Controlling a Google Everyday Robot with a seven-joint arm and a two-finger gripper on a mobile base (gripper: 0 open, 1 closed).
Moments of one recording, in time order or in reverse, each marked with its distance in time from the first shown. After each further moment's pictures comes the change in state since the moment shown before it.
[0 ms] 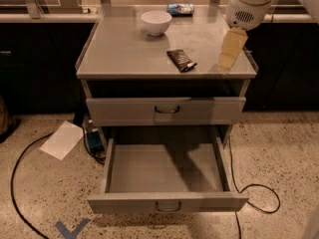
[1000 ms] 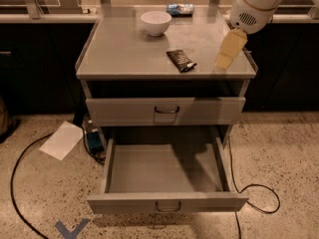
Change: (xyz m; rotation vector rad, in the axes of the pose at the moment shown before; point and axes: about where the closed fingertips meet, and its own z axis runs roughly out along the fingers) arm -0.002 0.001 0.005 -0.018 -0.108 0.103
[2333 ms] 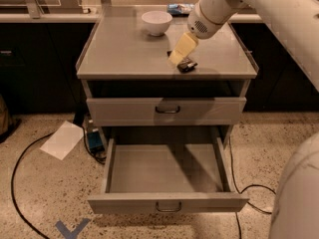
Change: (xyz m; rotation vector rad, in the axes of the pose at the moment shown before) arm -0.113 0.000 0.068 -0.065 -0.300 0.054
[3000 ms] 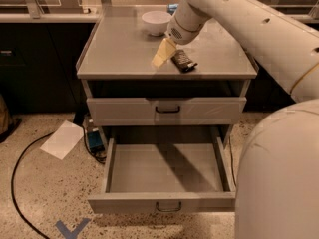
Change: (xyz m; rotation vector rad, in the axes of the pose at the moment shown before) arm -0.019 -0.005 0.057 0.073 0.083 0.132
